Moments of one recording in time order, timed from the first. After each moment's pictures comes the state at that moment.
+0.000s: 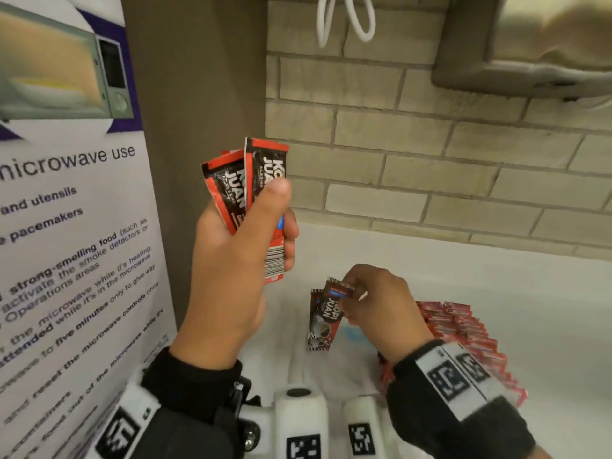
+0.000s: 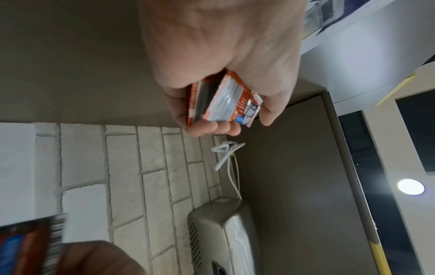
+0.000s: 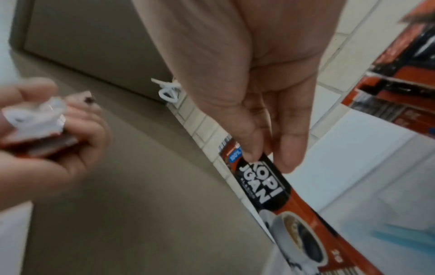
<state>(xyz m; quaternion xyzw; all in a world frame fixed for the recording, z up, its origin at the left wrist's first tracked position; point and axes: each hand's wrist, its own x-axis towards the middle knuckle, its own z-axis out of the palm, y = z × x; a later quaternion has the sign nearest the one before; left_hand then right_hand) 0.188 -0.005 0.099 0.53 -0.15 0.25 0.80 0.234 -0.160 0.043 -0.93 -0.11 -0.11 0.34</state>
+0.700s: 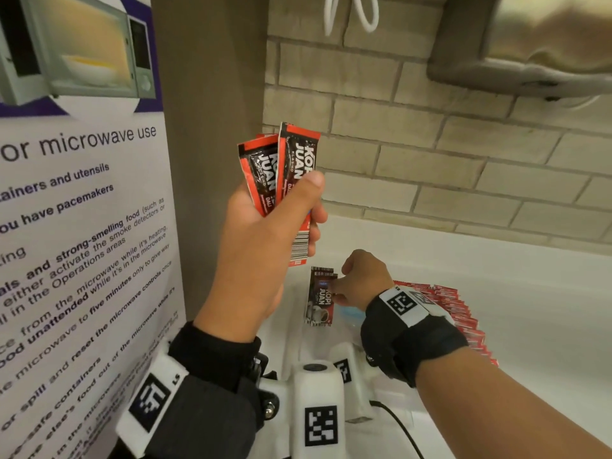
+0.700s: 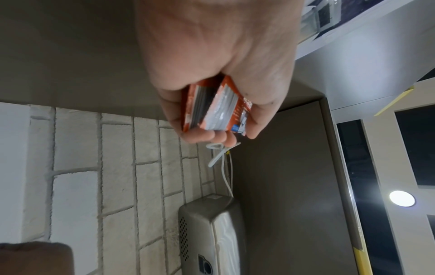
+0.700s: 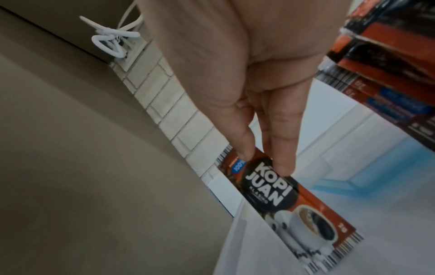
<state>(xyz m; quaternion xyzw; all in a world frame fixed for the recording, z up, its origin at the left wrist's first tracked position) 0.185 -0.008 0.100 0.55 -0.17 0.21 0.79 0.264 -0.141 0.044 -0.94 0.07 0.01 0.33</state>
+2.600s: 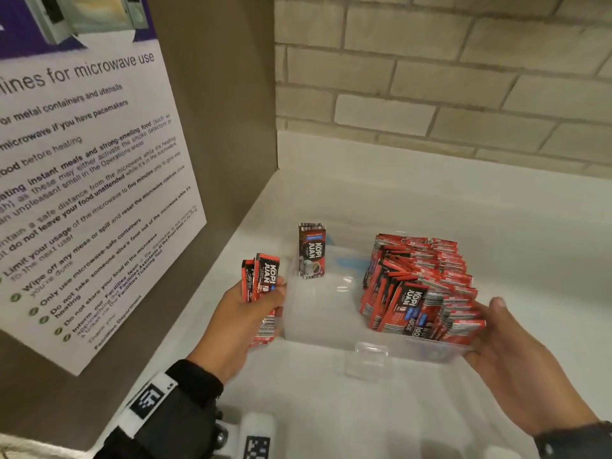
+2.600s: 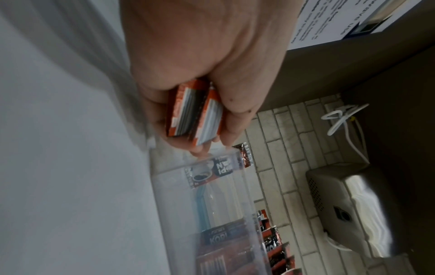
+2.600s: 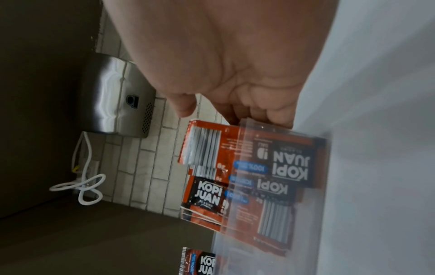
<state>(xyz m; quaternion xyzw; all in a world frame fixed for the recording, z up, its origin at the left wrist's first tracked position) 0.078 -0.020 -0.033 0.63 0.18 -0.01 0.75 0.073 -0.324 -0.012 -0.65 0.10 0.09 0.74</state>
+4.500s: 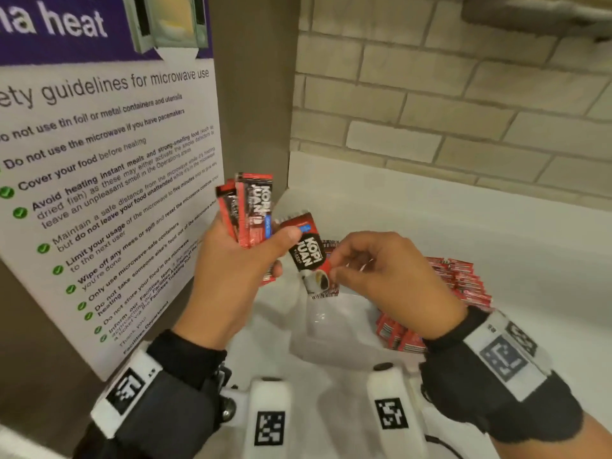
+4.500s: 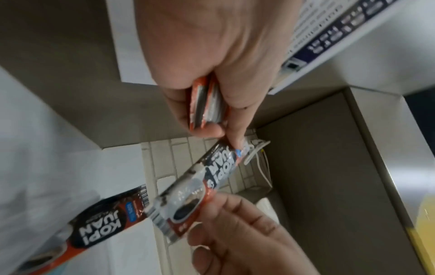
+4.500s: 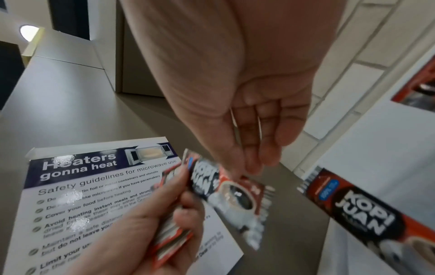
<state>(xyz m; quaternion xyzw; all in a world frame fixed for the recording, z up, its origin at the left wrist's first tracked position) 0.085 0.004 0.043 0.61 0.00 0.22 0.76 0.108 -0.169 0.070 -0.88 -0.25 -0.02 0.40</state>
